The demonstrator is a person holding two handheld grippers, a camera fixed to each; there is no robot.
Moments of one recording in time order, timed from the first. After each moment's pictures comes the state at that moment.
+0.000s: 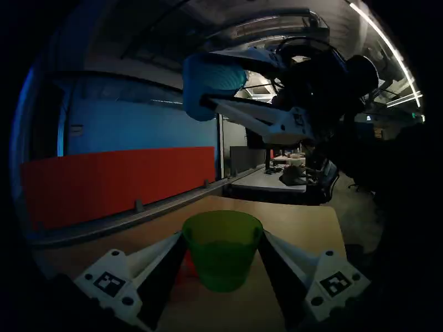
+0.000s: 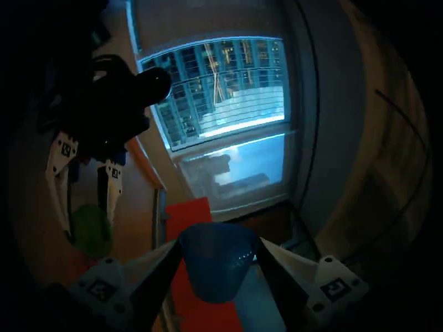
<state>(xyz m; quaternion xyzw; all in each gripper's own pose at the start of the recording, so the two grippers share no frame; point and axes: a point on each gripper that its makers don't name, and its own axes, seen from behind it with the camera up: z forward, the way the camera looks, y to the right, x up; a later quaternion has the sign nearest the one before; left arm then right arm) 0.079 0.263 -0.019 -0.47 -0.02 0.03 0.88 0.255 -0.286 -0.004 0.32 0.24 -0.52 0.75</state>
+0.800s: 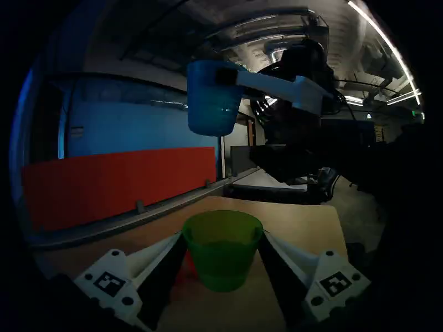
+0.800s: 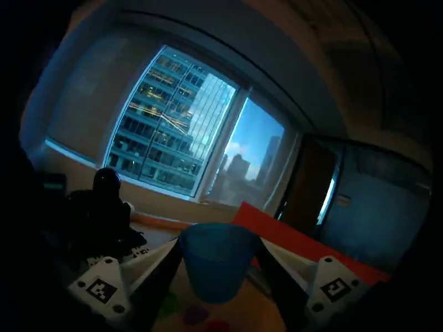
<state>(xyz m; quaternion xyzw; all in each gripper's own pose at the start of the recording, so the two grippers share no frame) 0.082 0.264 -0.019 -0.46 -0.02 0.04 0.89 0.239 -0.296 -0.037 0.46 0.08 -0.15 0.87</state>
